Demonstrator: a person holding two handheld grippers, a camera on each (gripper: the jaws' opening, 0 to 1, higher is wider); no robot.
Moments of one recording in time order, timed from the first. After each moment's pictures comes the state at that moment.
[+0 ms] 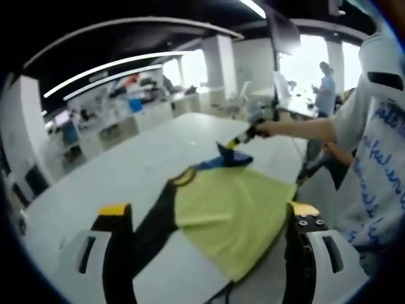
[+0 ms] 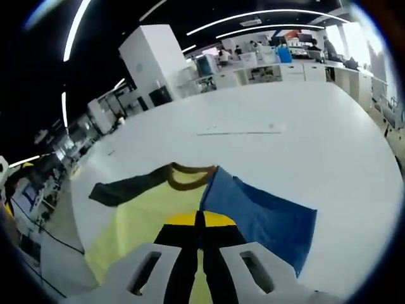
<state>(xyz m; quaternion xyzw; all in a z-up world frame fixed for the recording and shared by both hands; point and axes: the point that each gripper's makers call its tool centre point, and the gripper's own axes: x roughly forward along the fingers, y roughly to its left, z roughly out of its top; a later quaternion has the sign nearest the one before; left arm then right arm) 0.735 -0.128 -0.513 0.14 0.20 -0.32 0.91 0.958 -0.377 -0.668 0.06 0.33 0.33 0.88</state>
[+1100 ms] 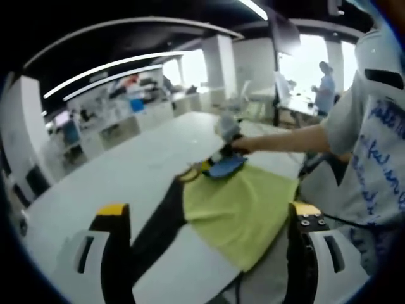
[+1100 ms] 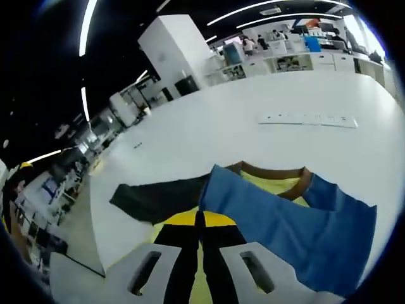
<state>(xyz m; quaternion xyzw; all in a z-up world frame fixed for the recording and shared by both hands) 0.734 -0.094 -0.511 0.14 0.20 -0.33 0.91 0.955 -0.214 -0.686 0.09 0.34 0.41 0.84</state>
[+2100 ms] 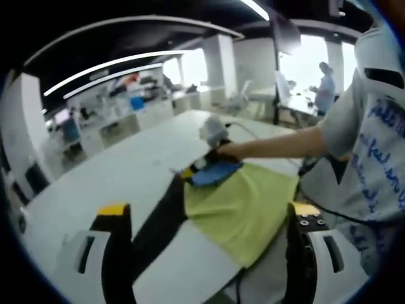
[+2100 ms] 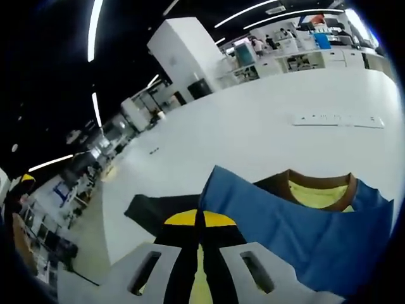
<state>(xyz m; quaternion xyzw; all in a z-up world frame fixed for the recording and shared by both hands) 0.732 -0.084 -0.517 0.13 0.21 -0.33 0.91 0.952 -0.146 -0.677 0.11 0.33 0.44 0.83</state>
